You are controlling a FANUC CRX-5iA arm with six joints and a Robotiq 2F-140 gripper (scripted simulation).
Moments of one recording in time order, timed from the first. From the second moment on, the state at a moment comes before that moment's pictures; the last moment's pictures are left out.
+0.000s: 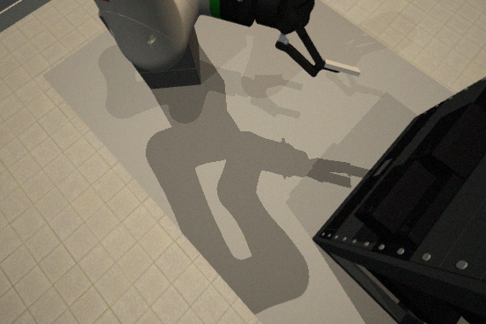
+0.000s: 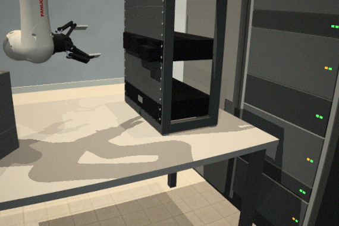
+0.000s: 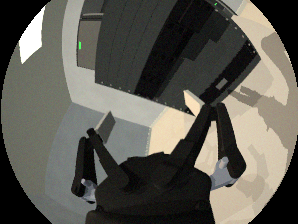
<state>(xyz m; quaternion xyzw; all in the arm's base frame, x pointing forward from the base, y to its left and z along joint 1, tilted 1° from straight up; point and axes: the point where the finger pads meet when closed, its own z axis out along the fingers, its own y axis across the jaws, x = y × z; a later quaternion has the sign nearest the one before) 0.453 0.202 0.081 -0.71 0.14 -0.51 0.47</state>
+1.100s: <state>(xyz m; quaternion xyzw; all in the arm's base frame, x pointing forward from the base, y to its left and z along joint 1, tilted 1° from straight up) 0.506 0.110 0.072 -0.58 0.40 -0.49 0.51</state>
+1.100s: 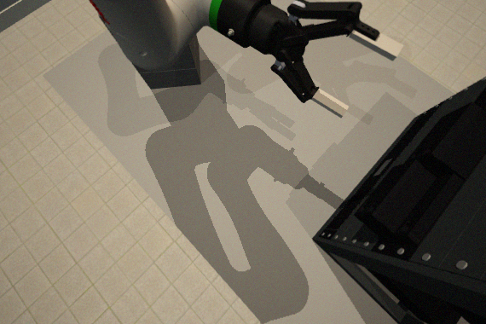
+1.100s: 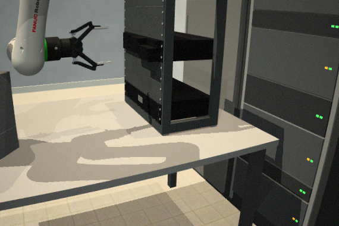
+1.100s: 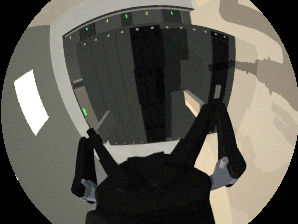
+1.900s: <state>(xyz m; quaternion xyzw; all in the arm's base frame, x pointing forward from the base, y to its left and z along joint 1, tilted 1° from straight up) 0.515 0.072 0.062 -0.52 0.48 -0.49 0.52</state>
